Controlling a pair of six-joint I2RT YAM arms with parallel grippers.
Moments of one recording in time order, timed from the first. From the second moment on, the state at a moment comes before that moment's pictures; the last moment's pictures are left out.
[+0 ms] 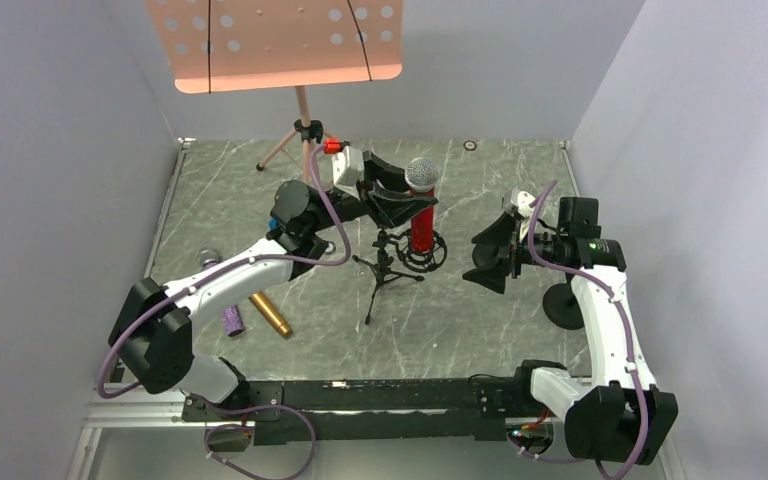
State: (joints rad) left arm -0.73 1.46 1.07 0.95 0.63 -0.37; right arm -0.11 1.05 0.96 -0.87 -1.26 -0.77
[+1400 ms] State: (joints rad) left arm -0.71 1.44 1.06 0.73 0.80 -0.22; right arm -0.11 1.05 0.95 -0.86 -1.26 -0.77
